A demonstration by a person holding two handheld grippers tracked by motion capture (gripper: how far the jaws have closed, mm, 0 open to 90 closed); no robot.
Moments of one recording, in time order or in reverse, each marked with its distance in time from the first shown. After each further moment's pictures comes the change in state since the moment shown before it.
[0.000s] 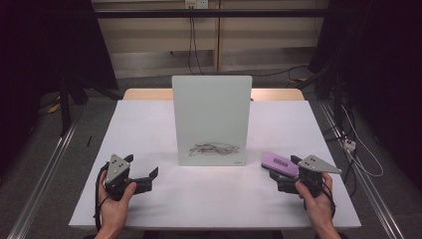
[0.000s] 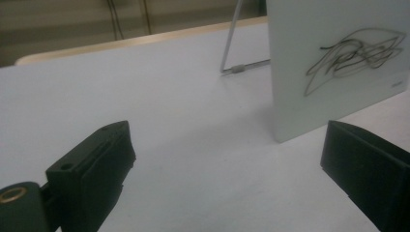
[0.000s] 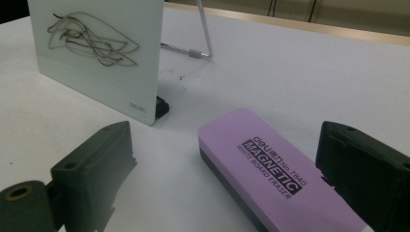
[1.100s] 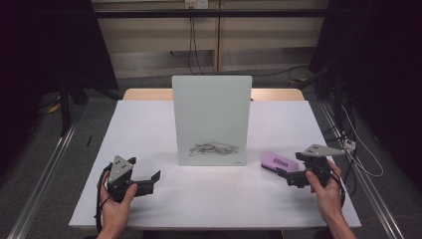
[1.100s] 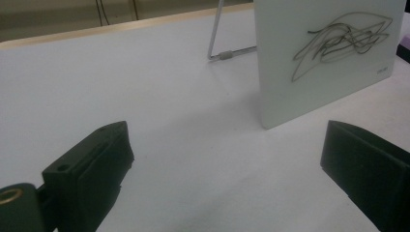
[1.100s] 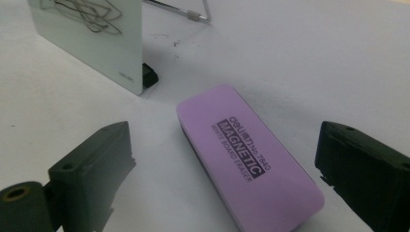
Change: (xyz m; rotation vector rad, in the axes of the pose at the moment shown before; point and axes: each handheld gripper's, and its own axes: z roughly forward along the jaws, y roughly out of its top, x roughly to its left) left arm -0.002 -0.003 0.001 0.057 -0.053 -0.006; right arm -0.033 0.024 0.002 0.210 0.090 -0.023
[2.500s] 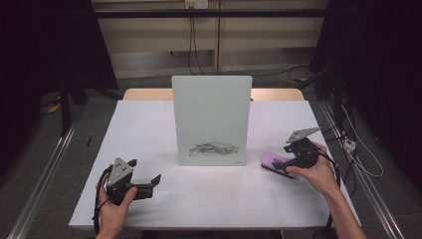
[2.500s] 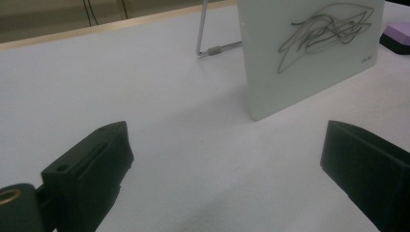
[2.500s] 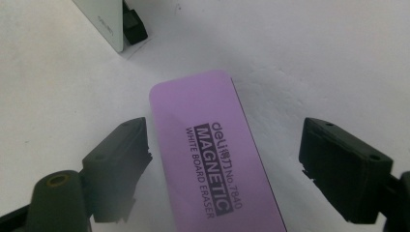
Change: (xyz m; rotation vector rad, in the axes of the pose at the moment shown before) left arm -0.002 0.000 -0.004 0.010 -0.036 0.038; right arm -0.026 0.031 0.042 0.267 0.108 -0.200
